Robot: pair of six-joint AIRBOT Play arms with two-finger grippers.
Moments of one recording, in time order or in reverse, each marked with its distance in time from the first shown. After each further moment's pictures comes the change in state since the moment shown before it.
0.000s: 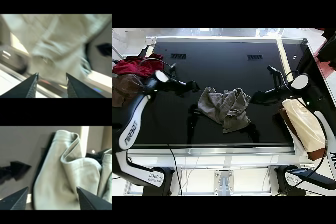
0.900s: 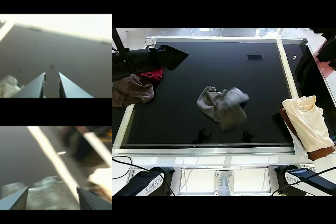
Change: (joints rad) left arm 0.045 0.655 0.080 -0.041 -0.146 0.114; right arm 0.000 0.080 0.912 -0.525 0.154 0.029
